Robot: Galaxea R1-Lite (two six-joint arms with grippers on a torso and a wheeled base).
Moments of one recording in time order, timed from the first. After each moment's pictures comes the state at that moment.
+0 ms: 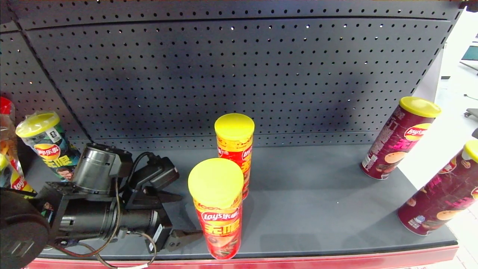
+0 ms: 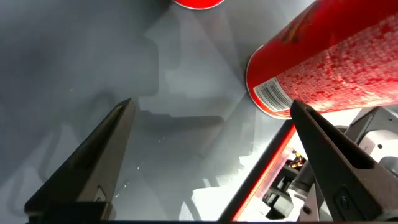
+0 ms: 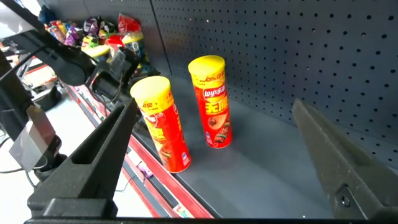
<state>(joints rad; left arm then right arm) -0.45 1.59 -0.59 -0.26 -0.39 0.25 0.60 0.79 -0.58 -0.34 0.25 0.09</state>
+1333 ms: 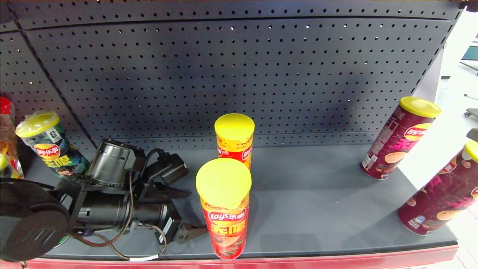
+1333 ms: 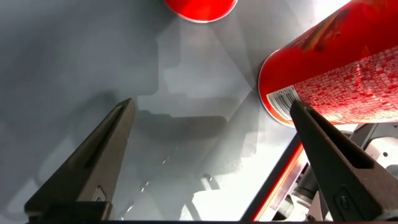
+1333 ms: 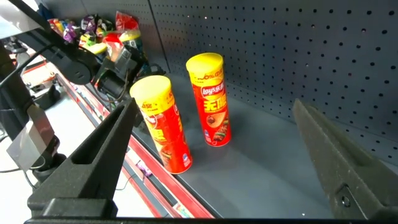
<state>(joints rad) -0.46 1.65 -0.64 -0.26 -0.39 0.25 0.59 0.80 -0.57 -0.34 0.25 0.09</state>
